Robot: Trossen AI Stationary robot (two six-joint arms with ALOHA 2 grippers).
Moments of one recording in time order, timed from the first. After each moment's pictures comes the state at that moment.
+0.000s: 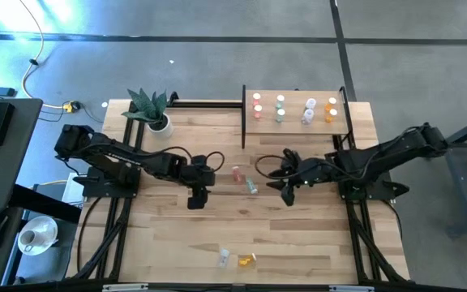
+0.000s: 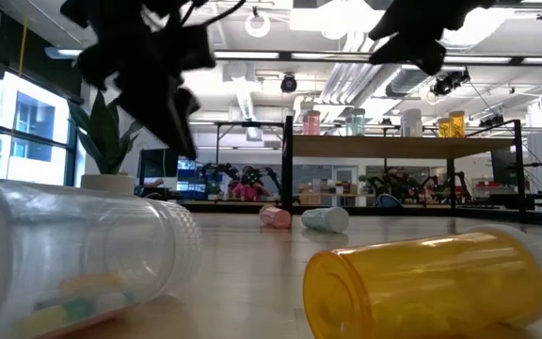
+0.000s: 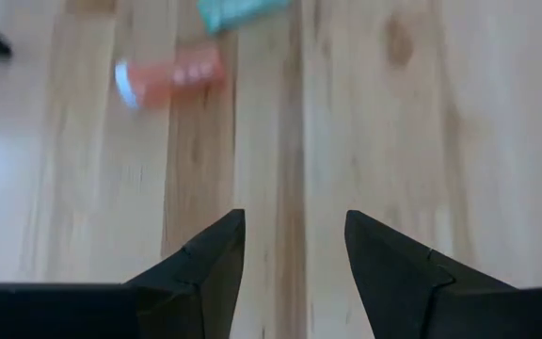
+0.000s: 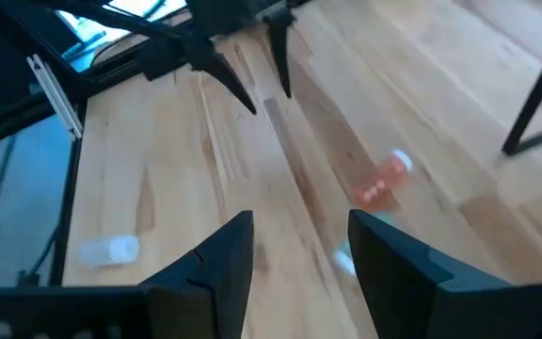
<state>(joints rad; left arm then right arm) -0.02 1.48 0.87 -0.41 -0.10 -0.10 0.25 1.14 0.83 -0.27 0.25 0.54</state>
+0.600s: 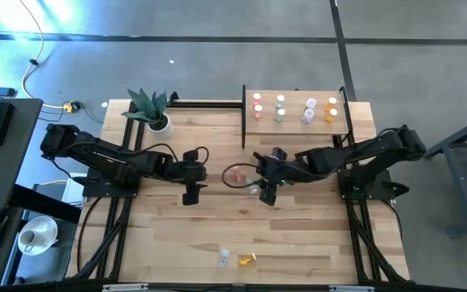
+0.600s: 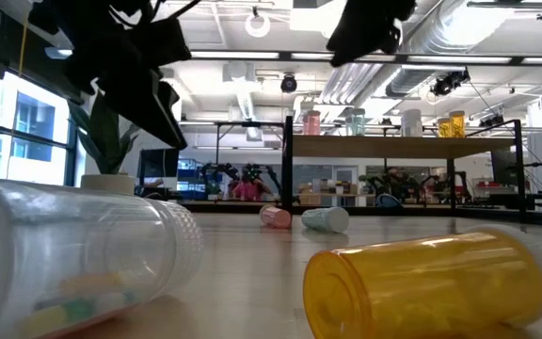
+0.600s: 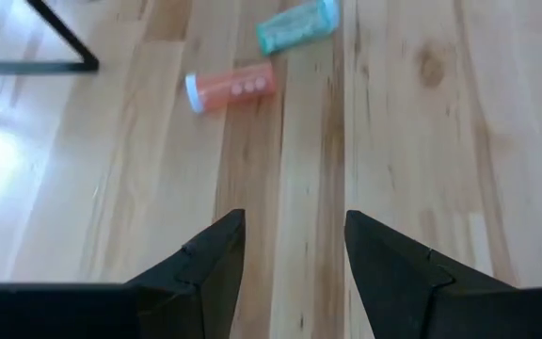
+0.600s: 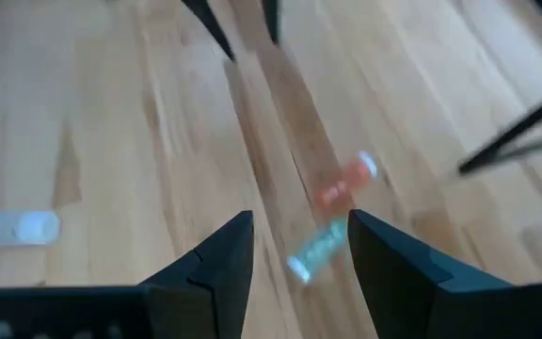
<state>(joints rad) -0.02 1.30 0.70 -0.29 -0.19 -0.10 0.21 1.47 1.22 -0.61 0.28 0.41</state>
